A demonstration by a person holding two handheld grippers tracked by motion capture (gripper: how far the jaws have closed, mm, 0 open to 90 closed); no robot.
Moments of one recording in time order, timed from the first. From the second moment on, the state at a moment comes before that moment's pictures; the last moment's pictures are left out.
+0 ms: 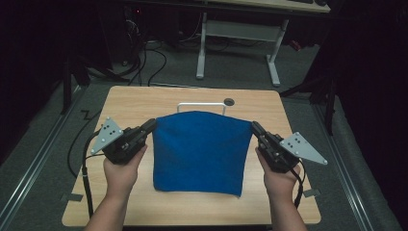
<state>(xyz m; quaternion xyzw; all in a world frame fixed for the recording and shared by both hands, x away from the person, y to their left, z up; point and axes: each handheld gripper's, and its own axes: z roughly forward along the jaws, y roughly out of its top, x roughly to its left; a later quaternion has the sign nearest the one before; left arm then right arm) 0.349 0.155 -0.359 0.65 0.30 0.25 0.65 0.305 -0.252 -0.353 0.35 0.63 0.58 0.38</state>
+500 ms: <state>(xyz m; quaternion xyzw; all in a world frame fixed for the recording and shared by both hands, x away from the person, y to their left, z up) 0.377 0.146 -0.327 0.64 0.29 0.27 0.65 0.328 -0.251 -0.325 0.36 0.61 0.59 0.39</state>
